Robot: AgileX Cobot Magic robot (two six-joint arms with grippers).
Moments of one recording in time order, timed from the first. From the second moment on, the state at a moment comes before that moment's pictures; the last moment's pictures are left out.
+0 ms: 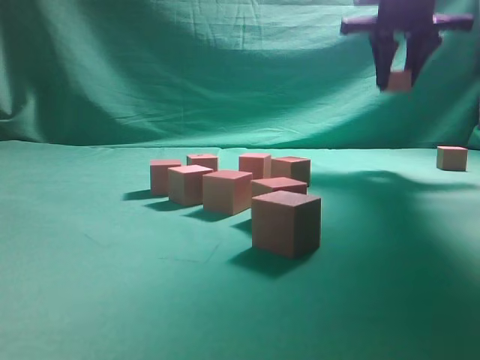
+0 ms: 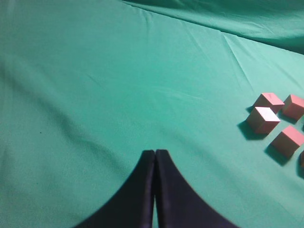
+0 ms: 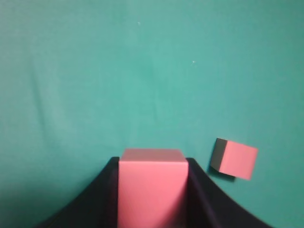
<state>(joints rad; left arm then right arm) -0.01 -0.01 0.02 -0.19 0.36 -0.08 0.18 2.22 -2.19 -0.08 1.24 0.12</state>
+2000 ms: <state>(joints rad) -0.01 -0.01 0.02 -0.19 0.36 -0.08 0.89 1.70 -1.20 0.28 0.87 -0.38</state>
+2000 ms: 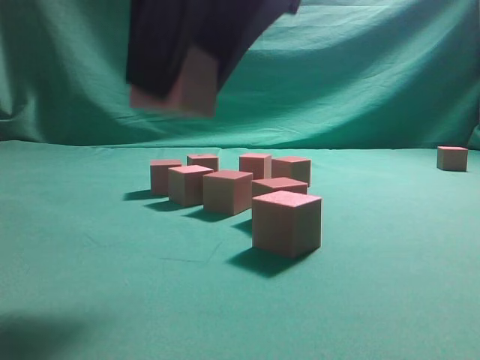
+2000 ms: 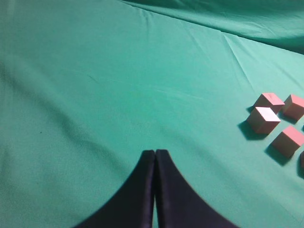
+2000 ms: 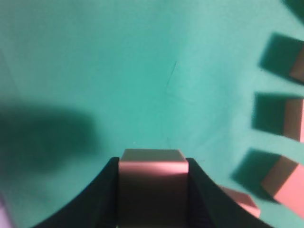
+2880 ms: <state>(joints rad) -0.01 -0.01 0.02 -0.19 0.36 -0.08 0.89 1.87 -1.20 0.16 0.77 -0.46</state>
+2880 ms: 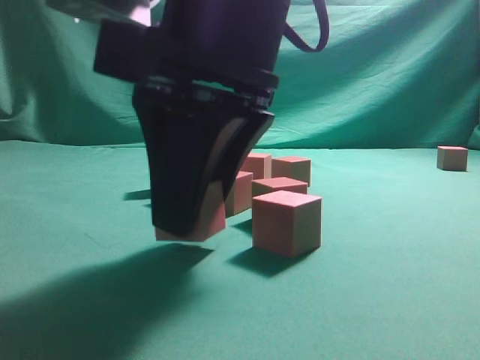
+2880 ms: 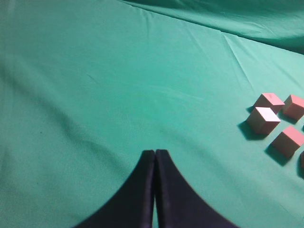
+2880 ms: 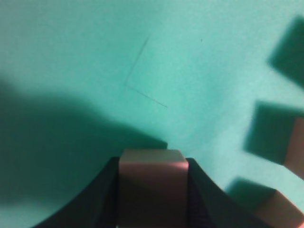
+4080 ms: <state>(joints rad) -0.01 -0.01 0.02 -0.19 0.36 -0.08 0.89 1.91 -1.60 0.11 1.10 -0.48</state>
